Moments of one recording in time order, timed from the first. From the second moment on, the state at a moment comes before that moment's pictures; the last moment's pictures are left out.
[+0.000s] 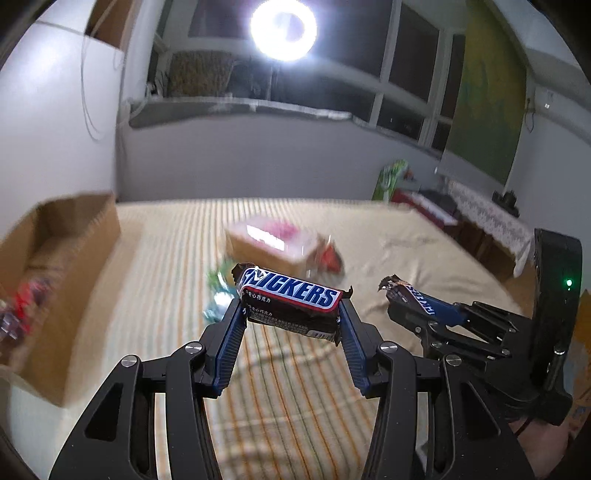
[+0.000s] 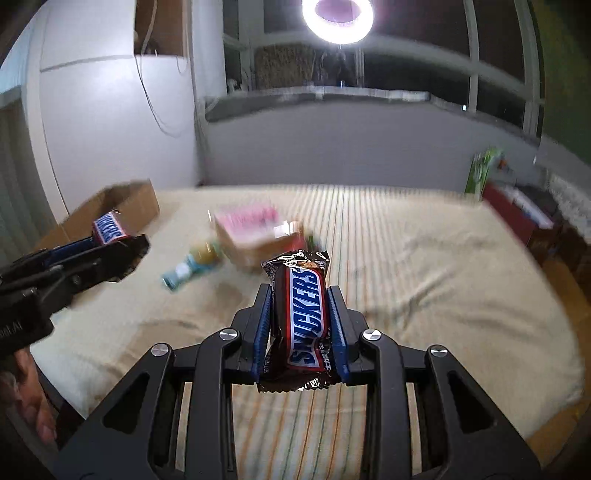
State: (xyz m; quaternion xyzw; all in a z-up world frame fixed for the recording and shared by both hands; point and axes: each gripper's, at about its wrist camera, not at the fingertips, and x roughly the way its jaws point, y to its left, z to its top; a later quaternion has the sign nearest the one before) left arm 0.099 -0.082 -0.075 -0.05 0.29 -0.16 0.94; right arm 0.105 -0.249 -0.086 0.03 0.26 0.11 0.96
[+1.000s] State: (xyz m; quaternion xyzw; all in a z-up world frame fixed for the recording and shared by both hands) left arm 0.066 0.041 -0.037 -0.09 0.24 -0.10 0.96; right arm 0.107 -0.129 -0.036 -0.04 0.23 0.18 0.96
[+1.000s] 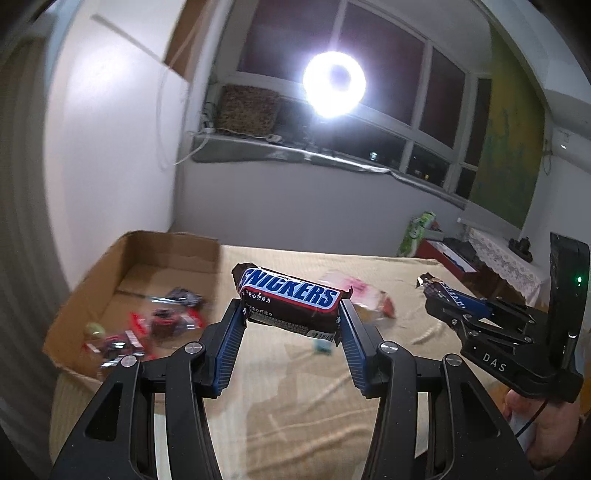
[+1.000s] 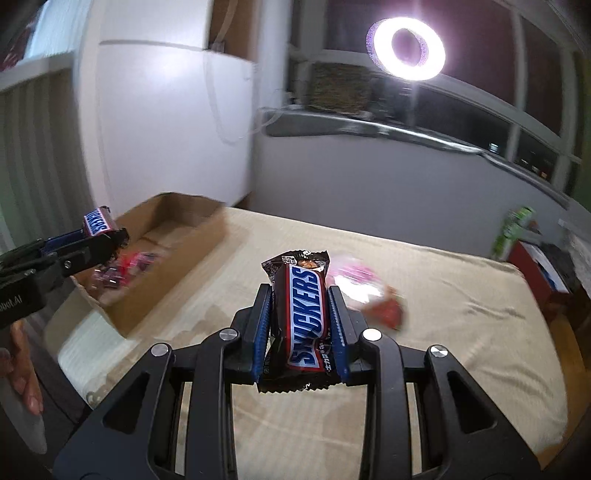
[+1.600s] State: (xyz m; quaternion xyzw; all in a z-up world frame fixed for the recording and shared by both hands) left arm 0.043 0.172 -0.040 -0.11 0.23 0.03 0.97; right arm 0.134 0.045 -0.020 -0.10 0.21 0.33 0.92
